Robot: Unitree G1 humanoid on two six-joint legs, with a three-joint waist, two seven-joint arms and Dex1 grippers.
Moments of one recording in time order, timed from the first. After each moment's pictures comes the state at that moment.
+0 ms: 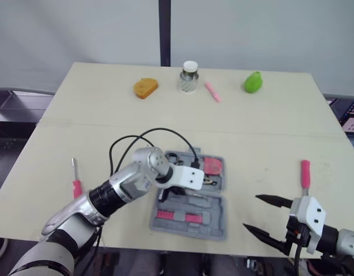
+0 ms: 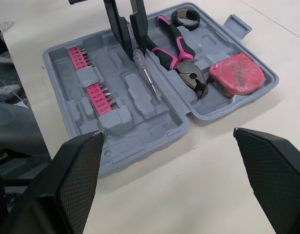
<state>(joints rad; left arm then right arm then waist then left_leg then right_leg) -0.80 0.49 -0.76 -0.10 0.28 0.64 -1.17 0.55 -0.74 -0.37 -0.64 0.45 0.24 0.94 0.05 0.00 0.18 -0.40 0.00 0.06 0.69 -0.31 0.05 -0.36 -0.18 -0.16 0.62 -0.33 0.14</state>
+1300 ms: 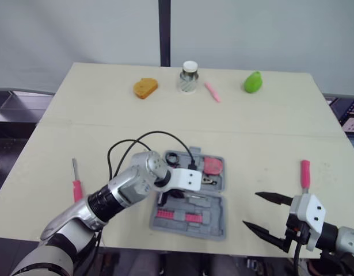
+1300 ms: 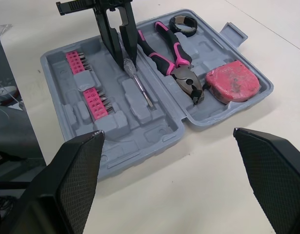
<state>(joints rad) -0.76 0.49 -0.75 -0.14 0.28 0.73 -1.16 0.53 -0.73 -0.37 -0.63 0.45 0.24 0.94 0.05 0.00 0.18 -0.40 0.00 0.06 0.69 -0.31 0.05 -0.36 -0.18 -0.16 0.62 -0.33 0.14</state>
